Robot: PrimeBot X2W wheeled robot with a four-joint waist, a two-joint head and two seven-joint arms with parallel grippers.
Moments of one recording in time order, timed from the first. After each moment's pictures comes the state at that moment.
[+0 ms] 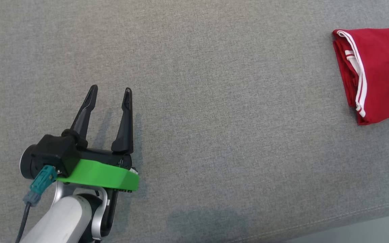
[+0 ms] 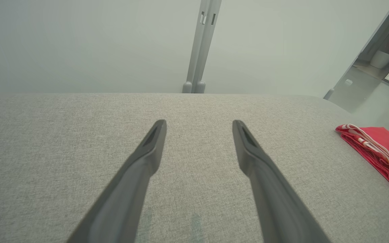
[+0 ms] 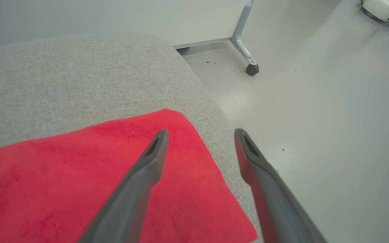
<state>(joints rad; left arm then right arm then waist) -0.34 0.45 -0.59 -0.23 -0.62 0.38 -0.13 -1.02 -0.50 -0.35 1.21 -0.02 0.13 -0.05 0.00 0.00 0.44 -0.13</state>
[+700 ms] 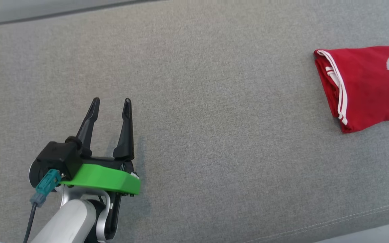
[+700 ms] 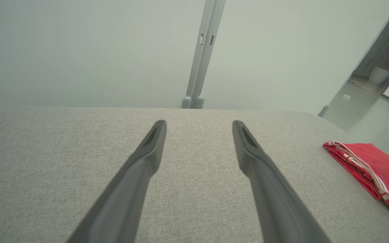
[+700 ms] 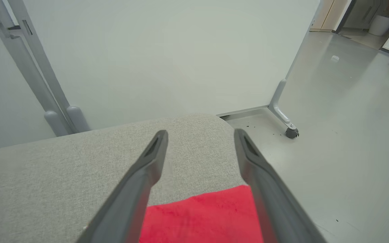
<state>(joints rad) -0.32 0.42 -0.59 -0.15 -0.67 0.37 -0.18 -1.09 -0.34 -0.27 1.16 -0.04 0.13 -0.21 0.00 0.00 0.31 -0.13</state>
